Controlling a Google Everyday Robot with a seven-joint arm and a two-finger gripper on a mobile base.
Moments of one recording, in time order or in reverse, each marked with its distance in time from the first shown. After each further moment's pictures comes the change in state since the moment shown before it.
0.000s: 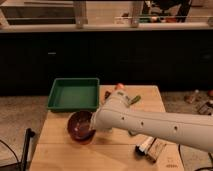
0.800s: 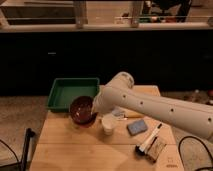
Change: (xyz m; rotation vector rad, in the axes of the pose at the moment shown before) arm 0.083 -0.022 -0.010 0.041 0.022 -0.064
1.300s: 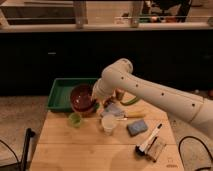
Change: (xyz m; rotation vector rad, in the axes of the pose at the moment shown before) arm 0.067 -0.021 0.010 0.043 -0.010 -0.037
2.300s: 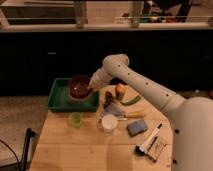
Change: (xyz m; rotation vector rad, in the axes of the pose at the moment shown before) arm 0.081 -0.012 0.067 0.130 -0.055 0.045
